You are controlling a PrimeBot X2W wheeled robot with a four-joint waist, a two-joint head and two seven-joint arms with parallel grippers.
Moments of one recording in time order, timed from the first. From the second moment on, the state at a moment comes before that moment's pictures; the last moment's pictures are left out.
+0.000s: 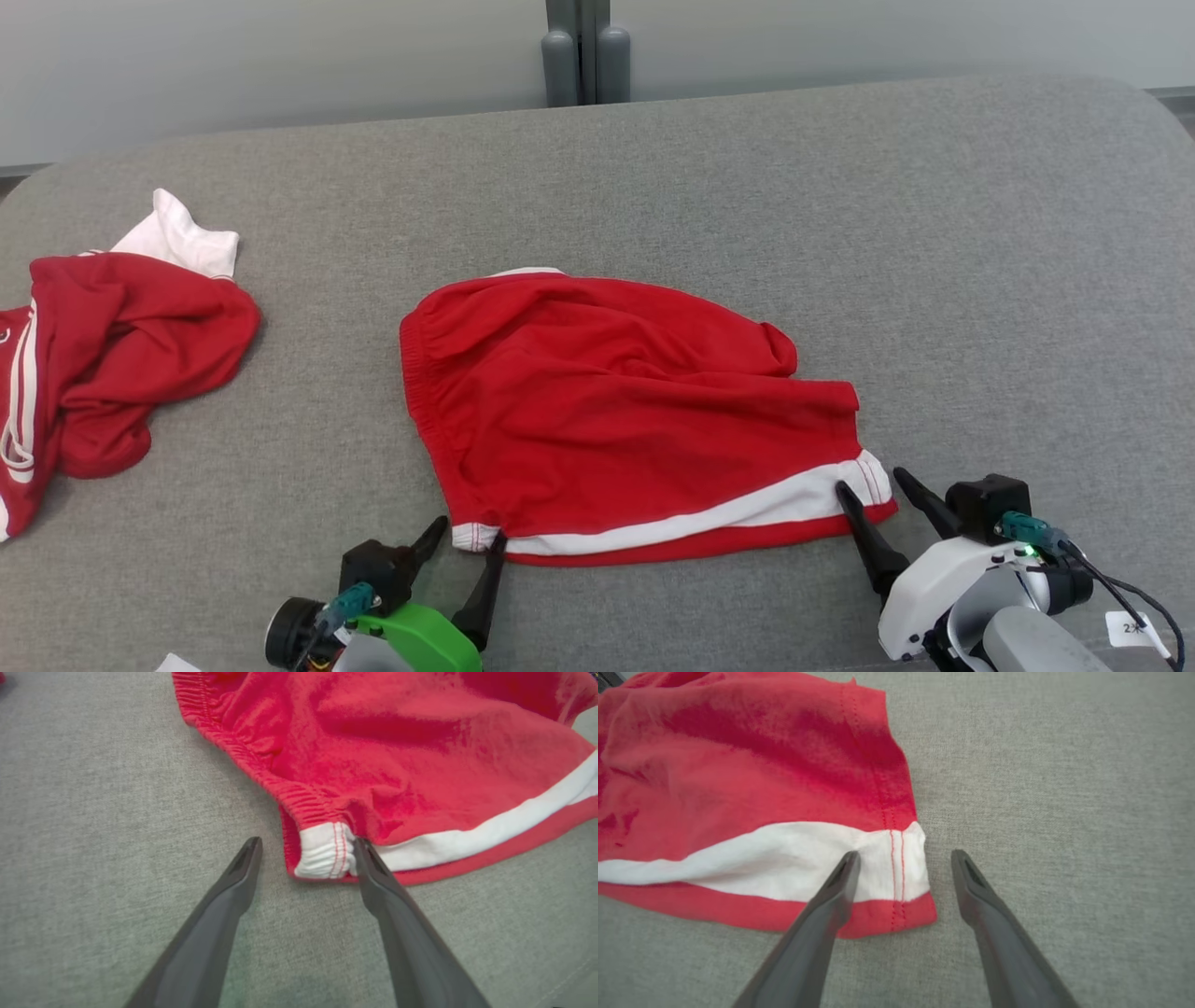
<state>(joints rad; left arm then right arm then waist) -0.22 0.14 -0.49 0.67 -0.40 -0.13 -0.26 -0.24 -0.25 0.37 0.65 0.43 0.13 -0.23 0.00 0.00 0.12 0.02</state>
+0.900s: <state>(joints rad) -0.60 0.28 -0.57 0.41 -0.57 -0.13 -0.19 -0.62 -0.33 0.47 0.51 0.56 0.13 -0.25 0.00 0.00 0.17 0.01</state>
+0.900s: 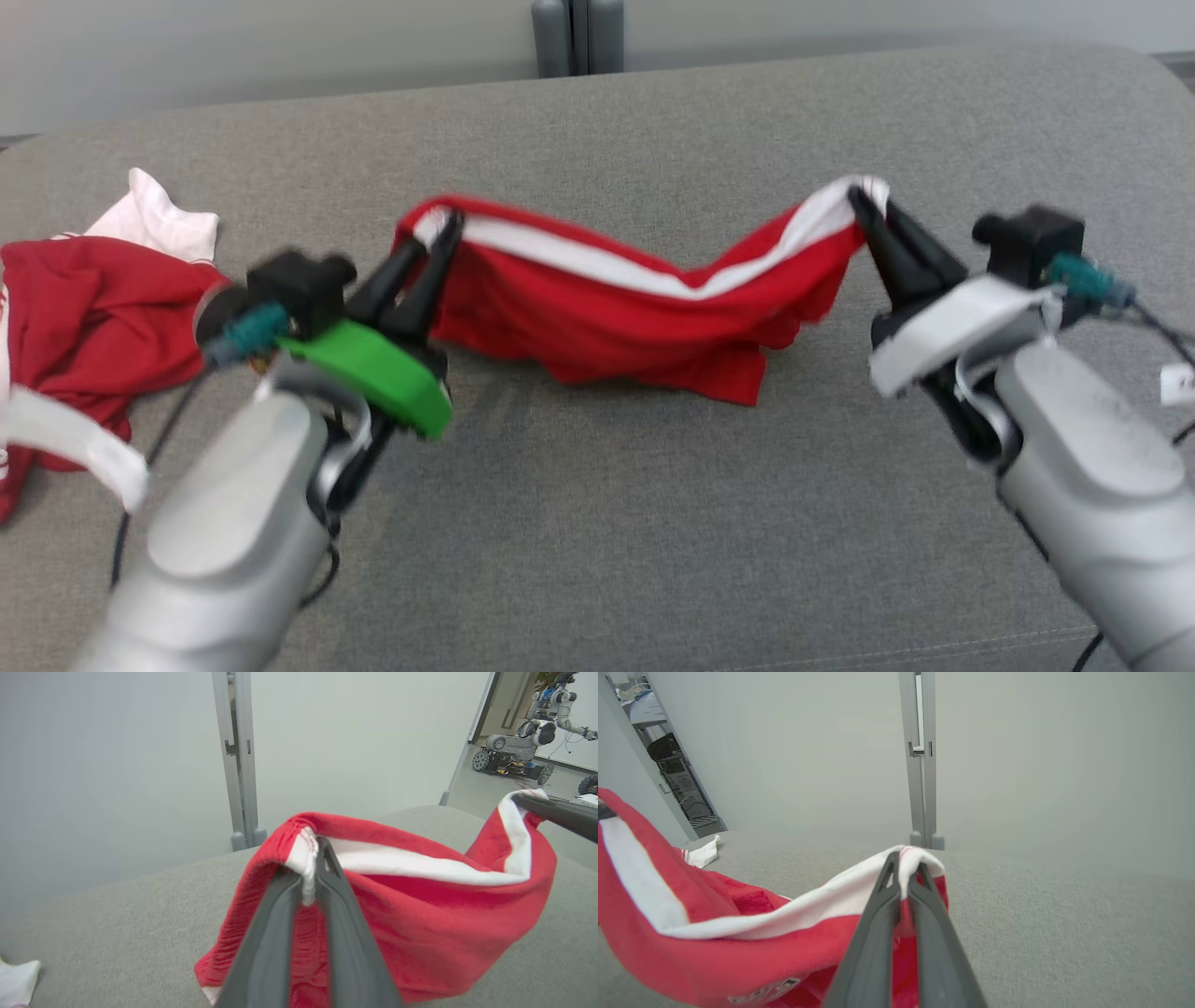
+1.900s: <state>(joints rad) -1.41 0.29 -0.80 0.66 -0.85 -0.13 -0.25 -1.38 -0.41 0.72 0.70 0.86 0.13 -0.25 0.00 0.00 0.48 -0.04</state>
